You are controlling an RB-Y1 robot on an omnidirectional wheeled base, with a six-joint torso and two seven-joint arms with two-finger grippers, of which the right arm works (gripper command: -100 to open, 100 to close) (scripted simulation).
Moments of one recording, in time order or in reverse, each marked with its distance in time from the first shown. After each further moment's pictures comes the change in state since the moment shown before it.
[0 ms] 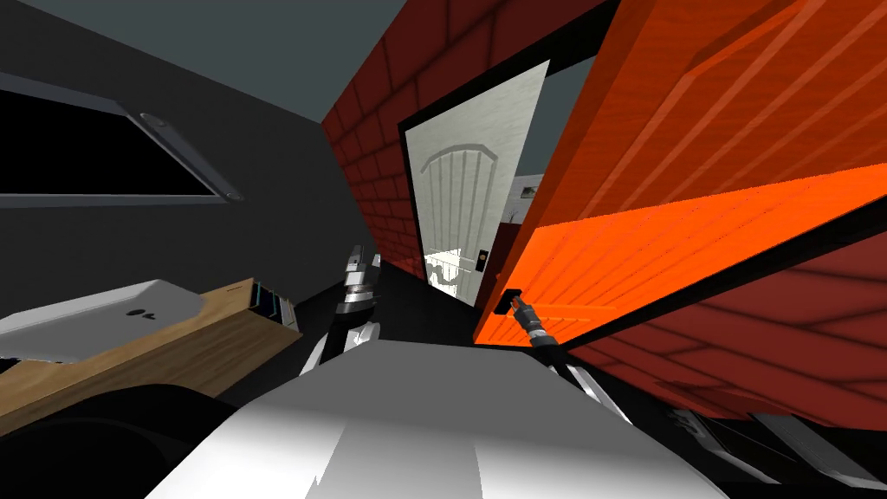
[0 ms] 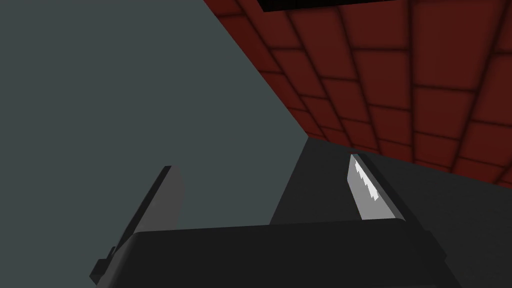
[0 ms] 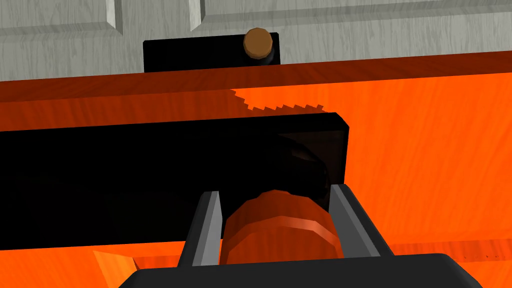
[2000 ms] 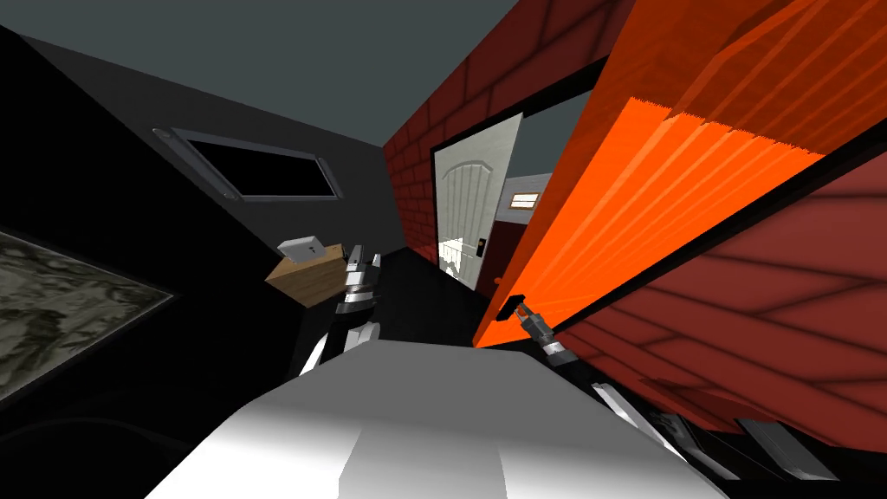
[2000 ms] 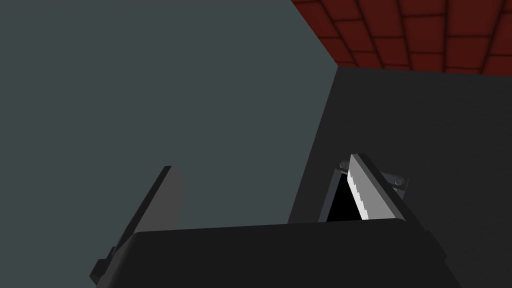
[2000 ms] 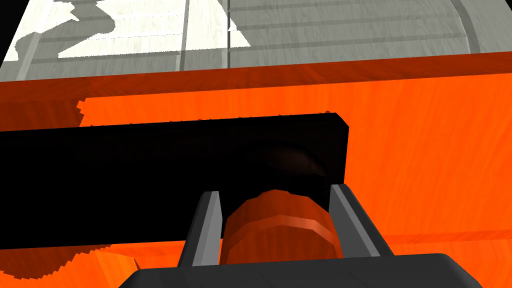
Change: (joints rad) arm 0.054 -0.129 0.010 0.083 0.043 -0.232 -0.123
